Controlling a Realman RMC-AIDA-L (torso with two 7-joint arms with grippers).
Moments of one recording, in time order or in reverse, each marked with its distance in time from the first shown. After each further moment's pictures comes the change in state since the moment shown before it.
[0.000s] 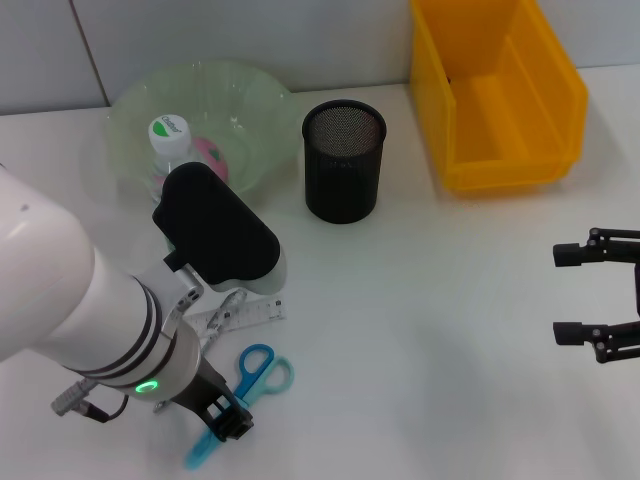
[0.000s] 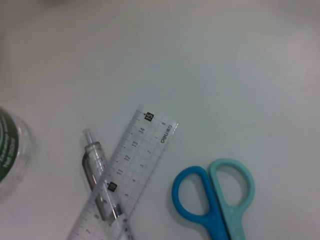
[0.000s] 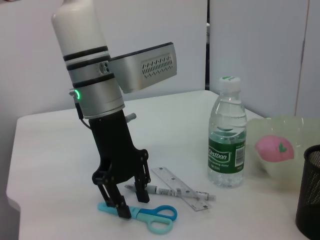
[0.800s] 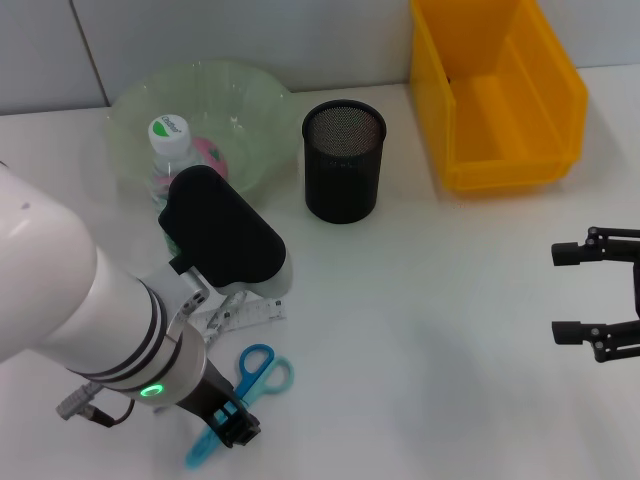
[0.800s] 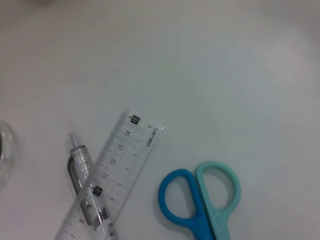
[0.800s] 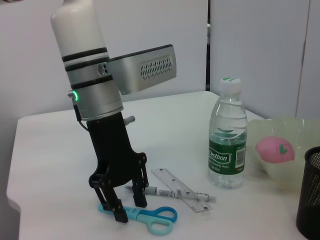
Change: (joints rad) left arm -0.003 0.000 0.004 0.000 -0.022 0.003 0.000; right arm 0.003 0.001 0.000 0.000 0.000 0.000 0.000
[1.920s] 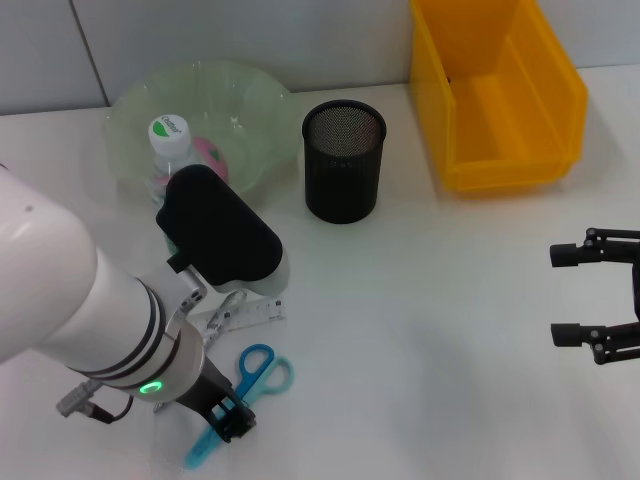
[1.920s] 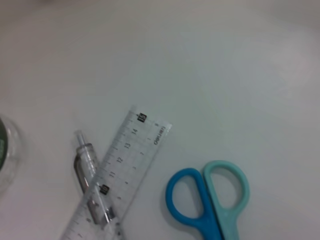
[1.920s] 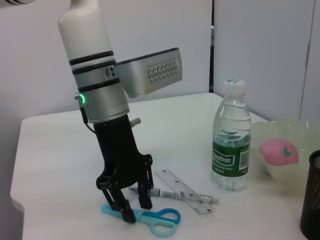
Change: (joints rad) left arm 0.001 0.000 0.000 -0.015 0.007 -0.017 0.001; right arm 0.001 0.002 0.000 0.000 0.000 -0.008 -0.005
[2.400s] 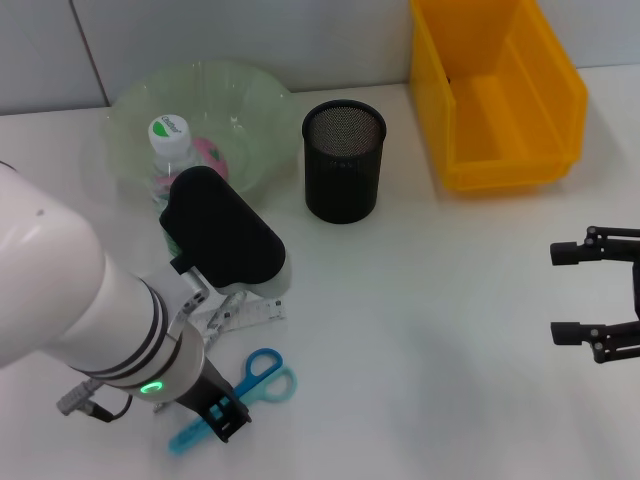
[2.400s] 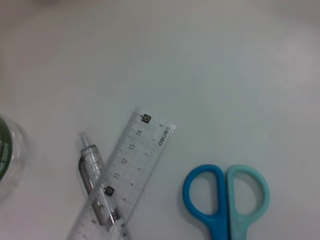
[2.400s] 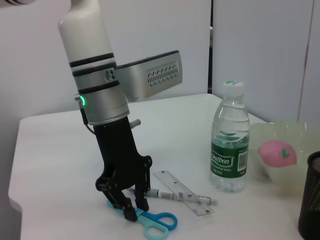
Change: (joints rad) left arm -0.009 0.000 0.011 -0.012 0.012 -0.008 0.001; right arm -0.004 0.005 0.002 -0.013 0.004 -0.001 0.000
